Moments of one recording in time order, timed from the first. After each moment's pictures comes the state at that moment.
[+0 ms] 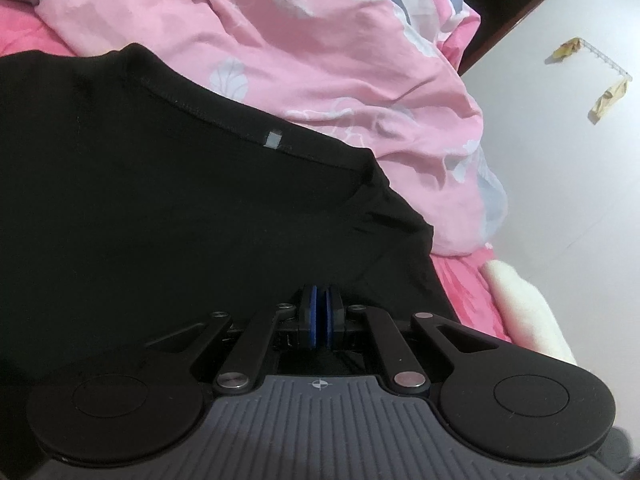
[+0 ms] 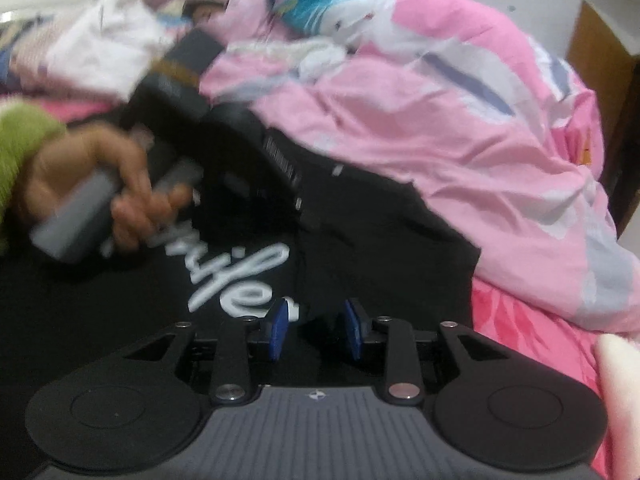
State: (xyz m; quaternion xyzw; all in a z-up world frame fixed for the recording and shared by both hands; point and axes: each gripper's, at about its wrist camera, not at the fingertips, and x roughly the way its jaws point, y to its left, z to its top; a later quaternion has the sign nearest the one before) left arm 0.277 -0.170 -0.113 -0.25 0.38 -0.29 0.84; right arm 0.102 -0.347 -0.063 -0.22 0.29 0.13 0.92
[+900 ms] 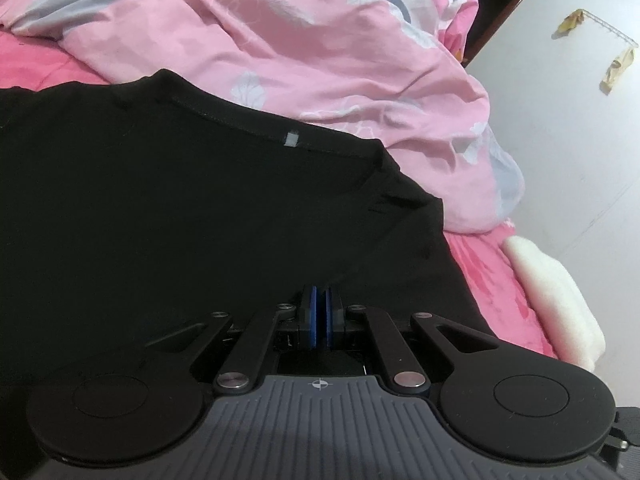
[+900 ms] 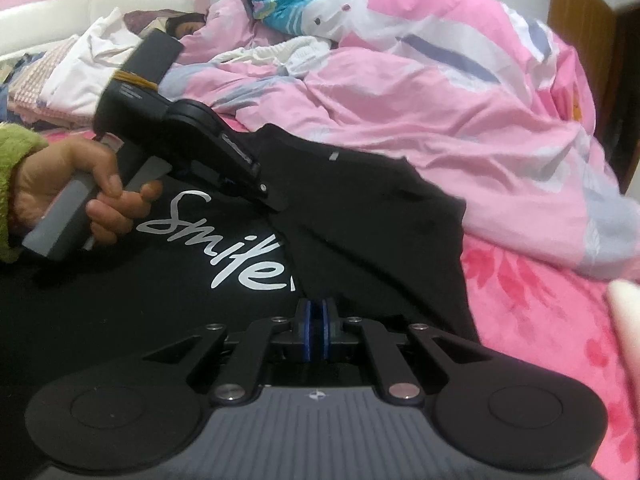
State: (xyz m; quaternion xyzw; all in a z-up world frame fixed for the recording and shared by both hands) left arm 0.250 -0.158 -0.102 -0.19 0.38 -0.27 0.86; right arm 0.068 -0.368 -0.047 -0.15 0.28 0.15 0.94
